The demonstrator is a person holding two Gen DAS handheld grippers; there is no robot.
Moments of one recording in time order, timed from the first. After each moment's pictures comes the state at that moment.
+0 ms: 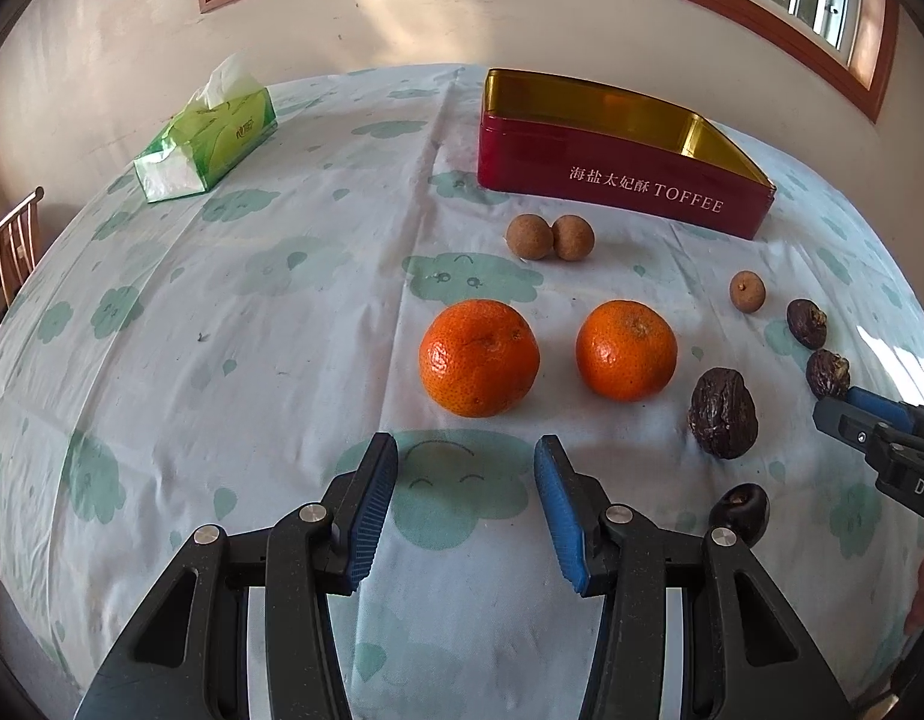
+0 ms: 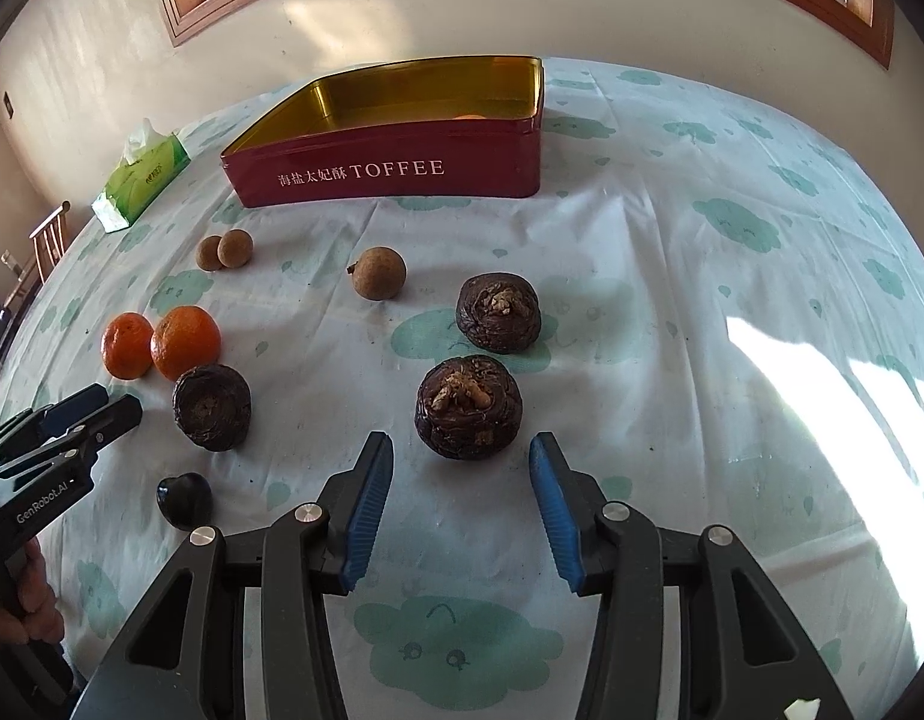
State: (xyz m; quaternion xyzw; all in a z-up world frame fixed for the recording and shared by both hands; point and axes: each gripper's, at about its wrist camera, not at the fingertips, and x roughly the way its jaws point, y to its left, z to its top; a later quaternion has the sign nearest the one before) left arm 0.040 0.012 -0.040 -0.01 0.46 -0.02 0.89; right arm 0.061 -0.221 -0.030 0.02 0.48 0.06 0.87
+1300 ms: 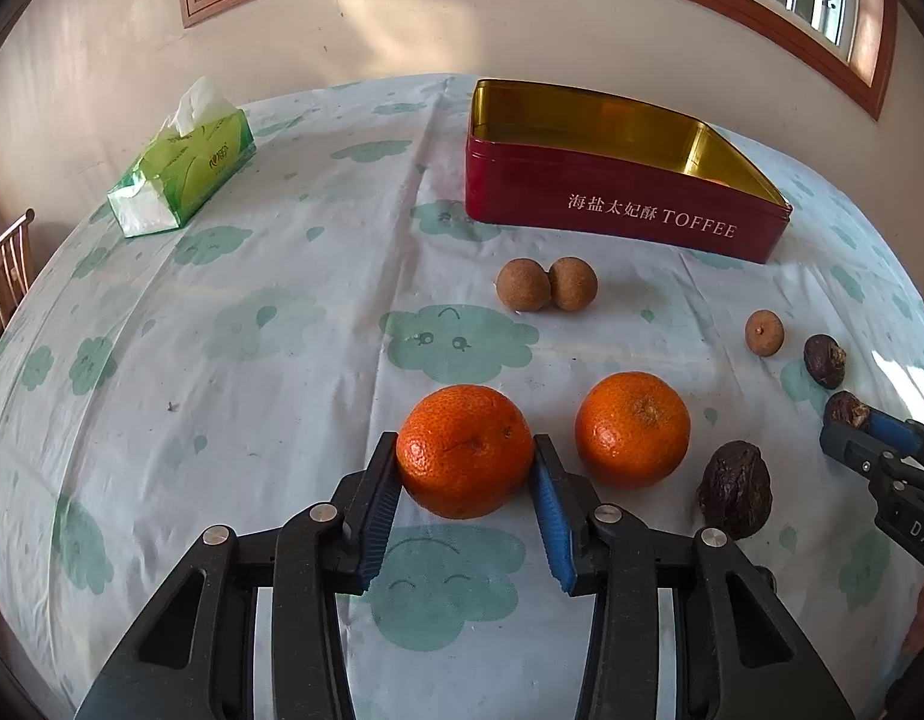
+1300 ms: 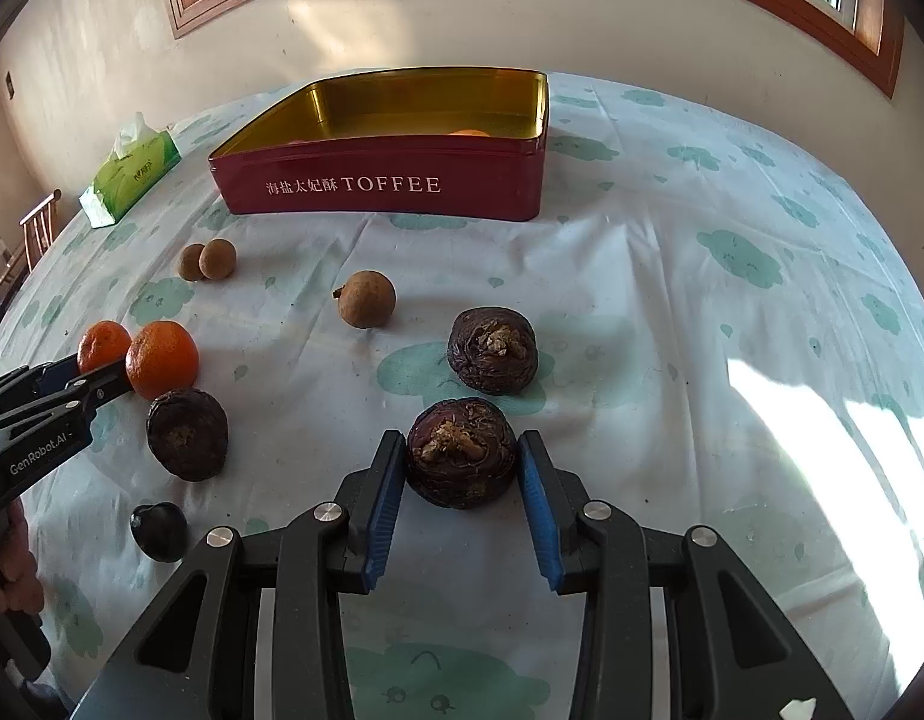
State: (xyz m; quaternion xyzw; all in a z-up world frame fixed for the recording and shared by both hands) left arm 0.075 0.006 -0.040 0.00 0.46 -0.03 0.89; right arm 0.075 -0.218 -0.033 -0.01 0.47 0.05 0.88
